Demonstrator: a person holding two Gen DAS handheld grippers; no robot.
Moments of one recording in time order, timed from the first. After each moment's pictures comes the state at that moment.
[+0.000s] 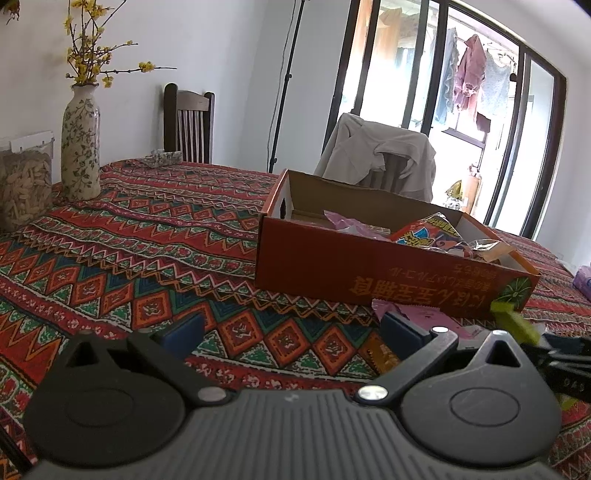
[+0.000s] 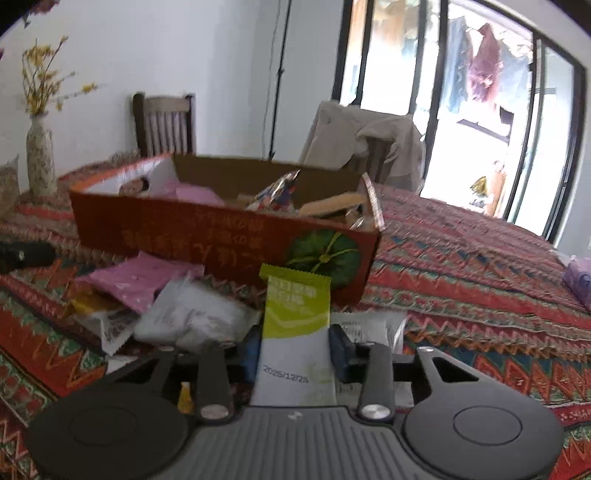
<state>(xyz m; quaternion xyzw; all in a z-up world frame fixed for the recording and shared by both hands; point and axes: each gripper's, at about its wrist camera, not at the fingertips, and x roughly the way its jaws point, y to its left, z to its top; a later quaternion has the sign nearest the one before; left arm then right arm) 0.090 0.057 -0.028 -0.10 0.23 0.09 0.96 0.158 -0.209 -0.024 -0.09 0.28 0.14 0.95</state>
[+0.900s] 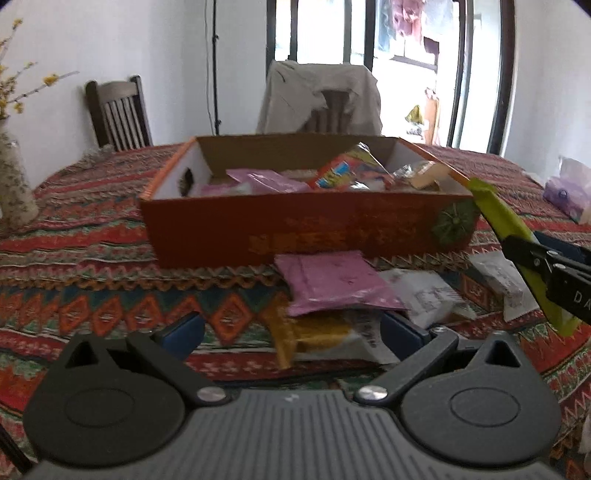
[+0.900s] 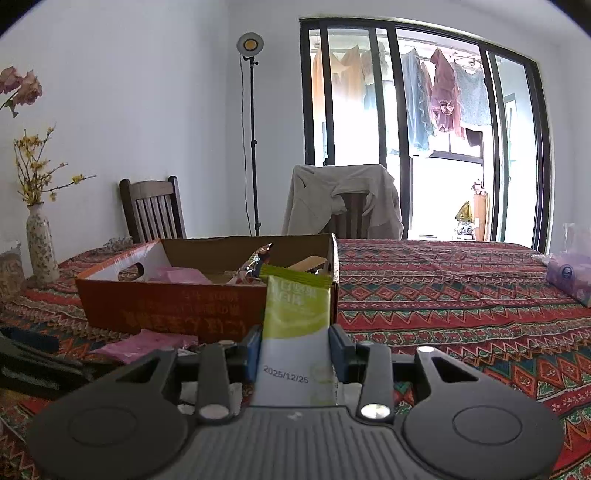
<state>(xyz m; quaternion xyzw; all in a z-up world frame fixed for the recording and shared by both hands) 0.117 -0.020 -0.028 0.00 0.32 0.01 0.95 0.132 -0.246 -0.008 0.00 0.18 0.13 0.97</state>
